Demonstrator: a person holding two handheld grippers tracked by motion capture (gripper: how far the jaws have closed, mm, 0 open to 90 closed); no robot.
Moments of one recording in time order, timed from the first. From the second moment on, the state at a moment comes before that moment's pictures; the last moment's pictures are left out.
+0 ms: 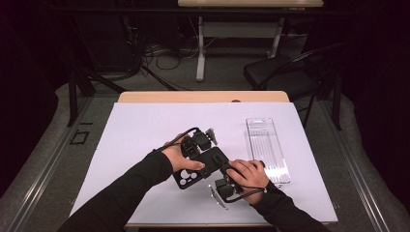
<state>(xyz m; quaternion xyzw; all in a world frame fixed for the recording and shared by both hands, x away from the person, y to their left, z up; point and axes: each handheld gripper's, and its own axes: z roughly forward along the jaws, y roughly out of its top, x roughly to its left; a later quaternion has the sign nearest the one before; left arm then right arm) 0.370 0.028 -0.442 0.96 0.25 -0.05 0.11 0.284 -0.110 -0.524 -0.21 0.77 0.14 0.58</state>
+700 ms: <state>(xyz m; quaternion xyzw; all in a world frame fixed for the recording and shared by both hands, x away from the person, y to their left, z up) 0.374 0.030 -0.445 0.95 0.26 -0.08 0.12 0.282 -0.111 -0.526 -0.20 0.77 0.15 0.59</state>
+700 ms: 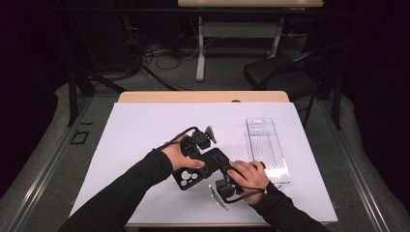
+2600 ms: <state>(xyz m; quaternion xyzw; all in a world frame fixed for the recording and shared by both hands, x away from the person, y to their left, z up) 0.378 0.034 -0.445 0.95 0.27 -0.10 0.14 0.282 -0.115 -0.525 -0.18 0.77 0.16 0.59</state>
